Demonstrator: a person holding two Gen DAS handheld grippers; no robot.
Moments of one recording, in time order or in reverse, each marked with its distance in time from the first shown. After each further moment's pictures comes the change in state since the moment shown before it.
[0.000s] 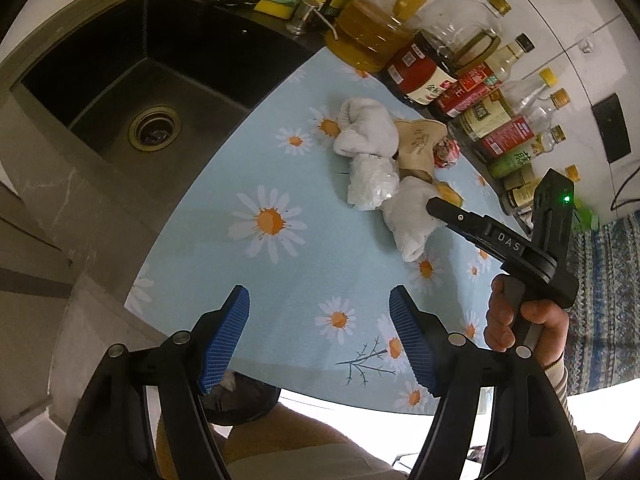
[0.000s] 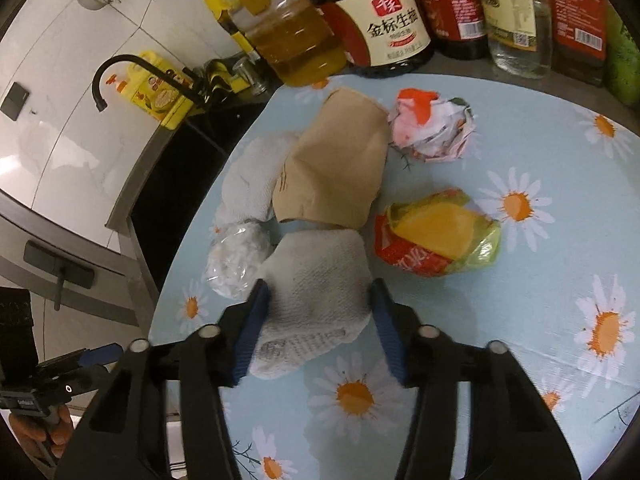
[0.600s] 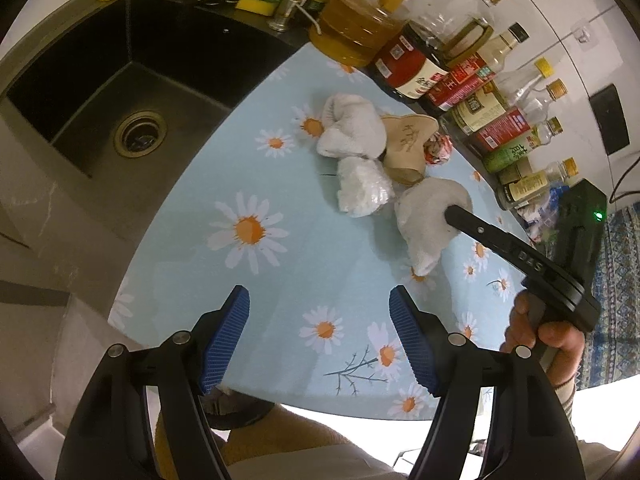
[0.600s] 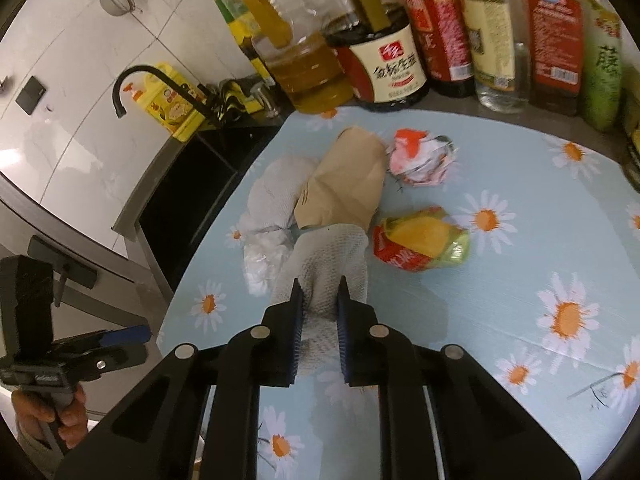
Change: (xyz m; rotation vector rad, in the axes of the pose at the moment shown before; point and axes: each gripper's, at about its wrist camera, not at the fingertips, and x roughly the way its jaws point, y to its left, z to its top) left arm 0.013 -0.016 0.009 0.044 0.017 -0.018; right arm -0.049 0.012 -0.009 -0.028 -0.087 -0.020
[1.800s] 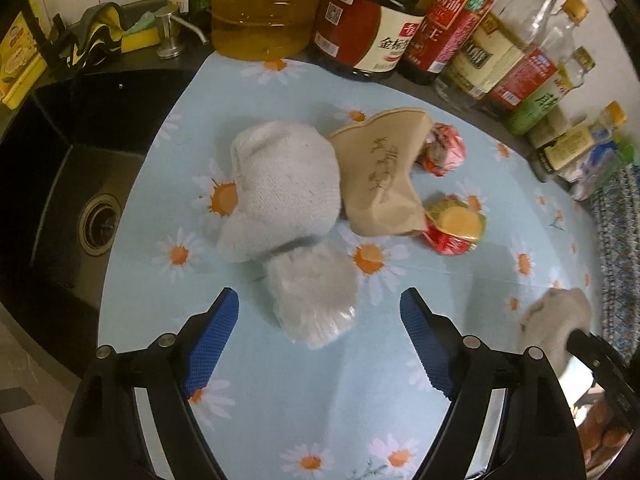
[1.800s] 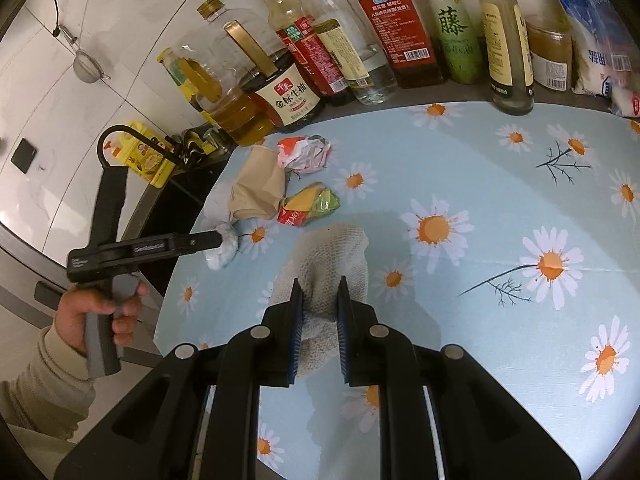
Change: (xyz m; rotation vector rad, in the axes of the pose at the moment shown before) left arm 0.102 -0.069 0.084 0.265 0.087 0.159; right arm -0.091 -0.065 -0.070 0.186 -0.118 -0.045
